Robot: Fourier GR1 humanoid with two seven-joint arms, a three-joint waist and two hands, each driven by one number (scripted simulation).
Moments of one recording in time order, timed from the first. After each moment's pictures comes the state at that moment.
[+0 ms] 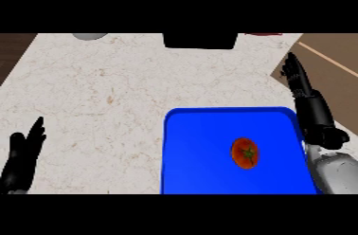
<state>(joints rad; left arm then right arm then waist) 0.07 0.60 -0.22 -1.40 0.27 0.43 0.17 -0.24 -0.40 0.20 -1.54 -0.09 -0.25 -0.15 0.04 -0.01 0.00</state>
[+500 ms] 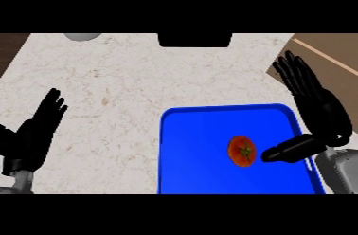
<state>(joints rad) -0.02 0.53 -0.17 -1.57 0.44 0.29 0.12 -0.26 -0.44 0.17 -1.57 -0.31 0.13 -0.42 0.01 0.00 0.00</state>
